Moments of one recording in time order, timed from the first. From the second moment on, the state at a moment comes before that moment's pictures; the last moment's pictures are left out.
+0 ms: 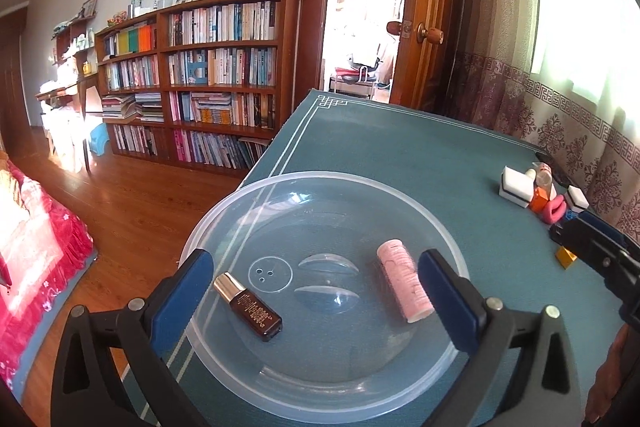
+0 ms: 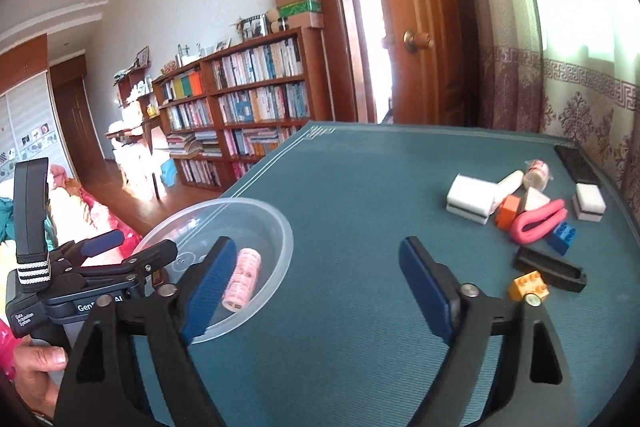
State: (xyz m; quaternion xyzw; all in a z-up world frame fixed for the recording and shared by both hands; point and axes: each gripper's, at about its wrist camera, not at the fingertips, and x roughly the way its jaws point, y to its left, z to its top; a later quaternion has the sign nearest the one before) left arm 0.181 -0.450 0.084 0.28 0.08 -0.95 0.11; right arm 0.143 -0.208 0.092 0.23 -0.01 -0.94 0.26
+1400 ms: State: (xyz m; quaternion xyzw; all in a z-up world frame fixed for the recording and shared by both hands) left arm 0.110 -0.231 0.094 0.32 -0.04 -0.94 -0.08; right arm 0.057 -0.002 0.054 0.31 0.00 -0.94 0.15
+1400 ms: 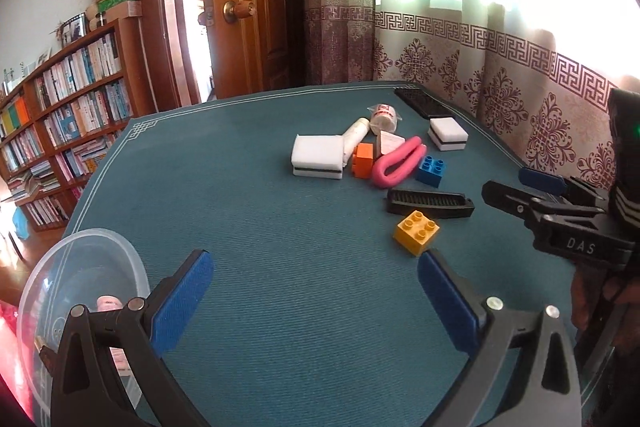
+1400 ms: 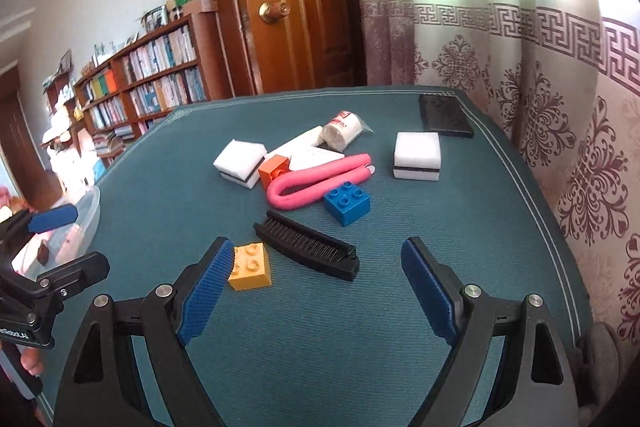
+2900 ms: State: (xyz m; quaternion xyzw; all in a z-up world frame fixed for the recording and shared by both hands) left arm 0.063 -0.192 0.056 0.39 -0.05 -0.91 -0.11; right arm 0.032 -0.016 0.012 0.41 0.07 -0.90 0.16
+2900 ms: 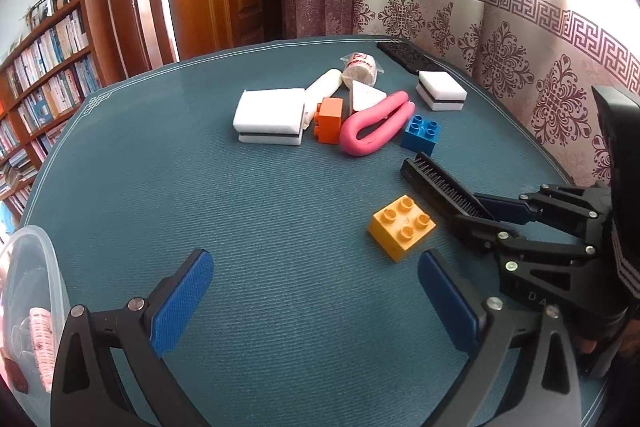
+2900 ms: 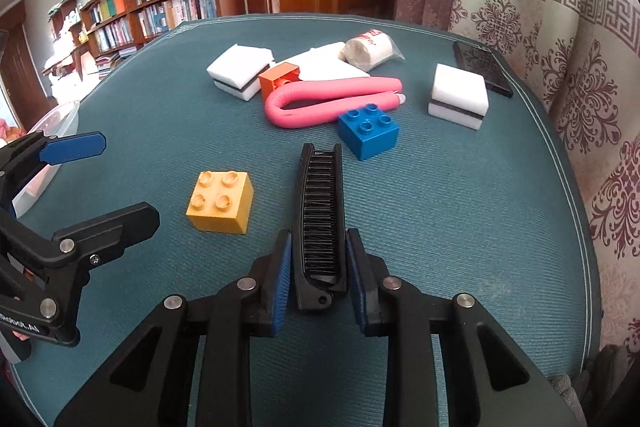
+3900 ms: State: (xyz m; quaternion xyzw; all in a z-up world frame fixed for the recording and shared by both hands) left arm 0.025 -0.156 0.031 0.41 -0.09 -0.89 -0.17; right arm 0.030 -0.002 0.011 0.41 0.04 -0.89 0.17
